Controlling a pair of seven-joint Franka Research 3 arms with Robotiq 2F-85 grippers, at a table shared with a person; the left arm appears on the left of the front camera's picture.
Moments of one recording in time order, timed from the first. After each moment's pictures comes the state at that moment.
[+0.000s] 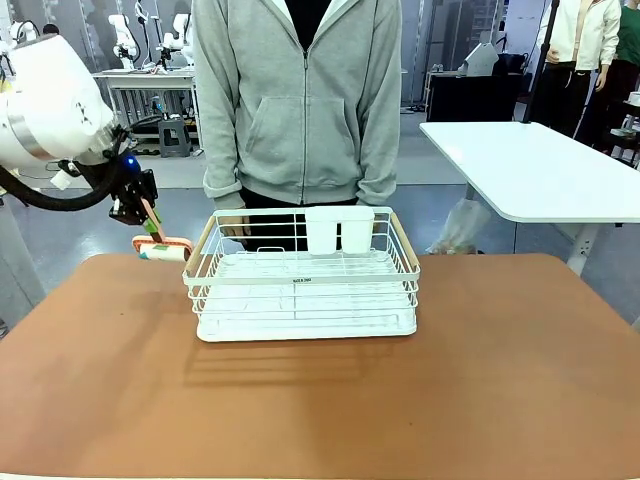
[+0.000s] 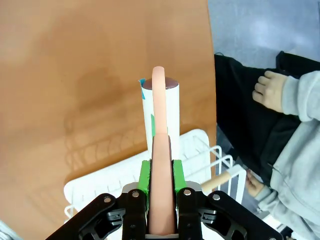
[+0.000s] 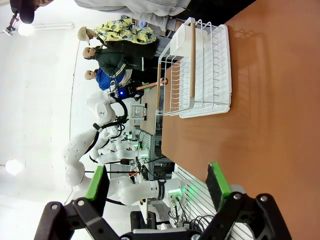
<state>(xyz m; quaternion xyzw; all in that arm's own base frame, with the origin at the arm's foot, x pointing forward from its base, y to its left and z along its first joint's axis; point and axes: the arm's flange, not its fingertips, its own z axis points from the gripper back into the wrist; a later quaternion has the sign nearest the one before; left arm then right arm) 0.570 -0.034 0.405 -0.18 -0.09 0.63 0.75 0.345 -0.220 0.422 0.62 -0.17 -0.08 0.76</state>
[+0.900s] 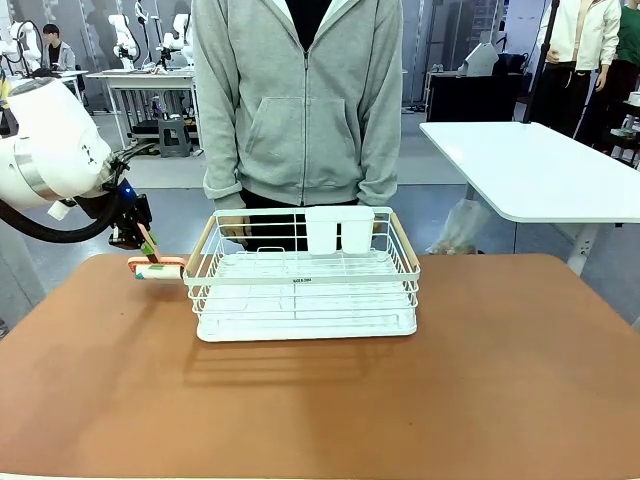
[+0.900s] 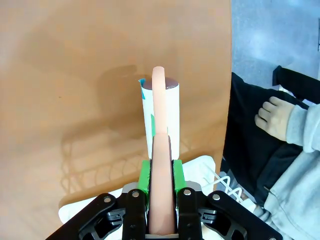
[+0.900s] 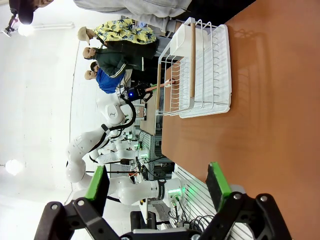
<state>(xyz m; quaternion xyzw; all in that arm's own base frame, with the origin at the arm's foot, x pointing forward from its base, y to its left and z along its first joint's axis) 0.565 -0.018 0.353 -0.18 -0.10 0.66 0.72 0.345 -0.220 0.422 0.62 -0.17 -0.08 0.76</state>
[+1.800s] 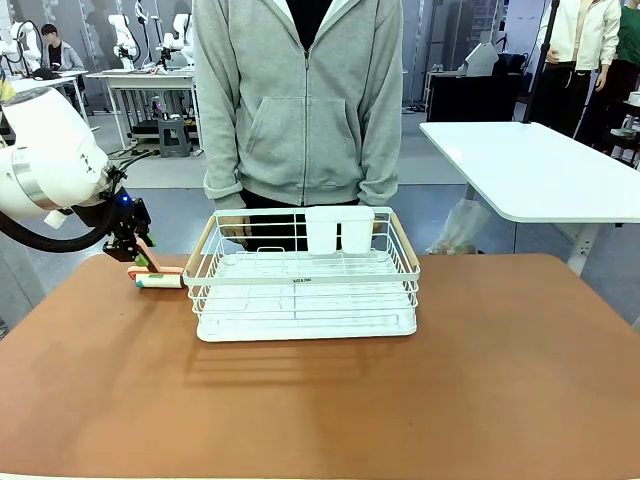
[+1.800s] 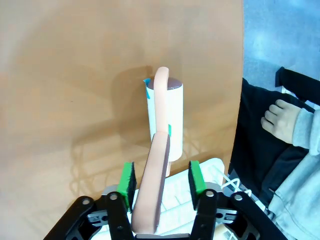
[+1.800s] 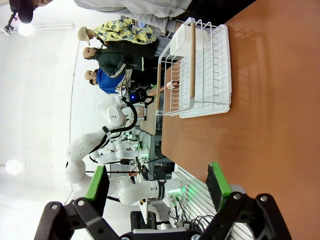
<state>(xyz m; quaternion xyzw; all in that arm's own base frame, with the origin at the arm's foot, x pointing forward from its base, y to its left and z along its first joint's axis) 0.550 -0.014 0.346 -0.18 -0.10 0.66 0.73 0.345 -0.220 0.422 0.62 -0.17 -0.08 0.76</state>
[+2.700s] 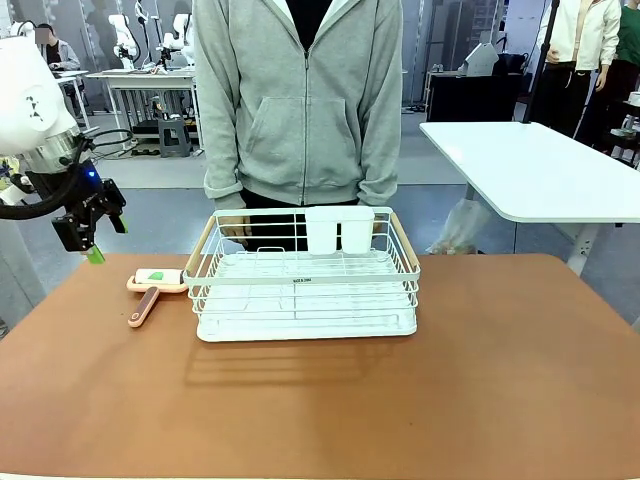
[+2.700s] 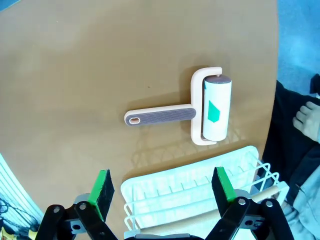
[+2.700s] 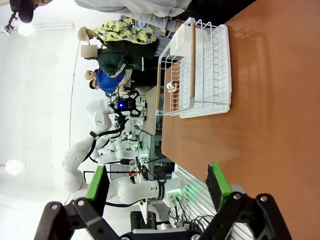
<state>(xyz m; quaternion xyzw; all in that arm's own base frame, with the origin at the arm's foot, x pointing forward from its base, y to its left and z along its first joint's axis) 0.508 0.001 0.407 -0.11 -0.03 0.66 0.74 0.345 -0.220 0.422 0.62 -0.17 -0.08 0.76</state>
